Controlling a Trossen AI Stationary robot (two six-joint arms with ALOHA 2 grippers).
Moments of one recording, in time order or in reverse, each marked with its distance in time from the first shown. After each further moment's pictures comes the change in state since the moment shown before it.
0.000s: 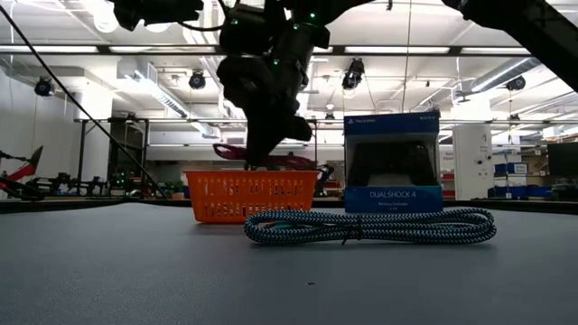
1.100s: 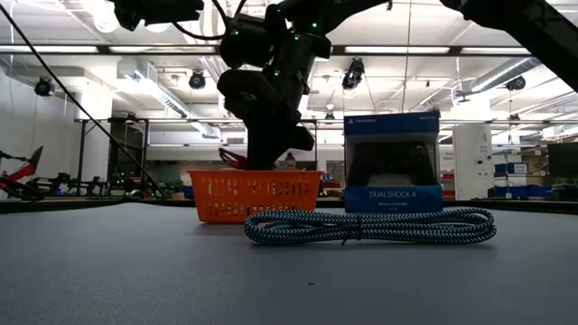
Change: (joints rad) left arm -0.001 0.005 0.000 0.002 0.006 -0.001; right arm 0.000 0.000 -0.062 0.057 0.000 0.010
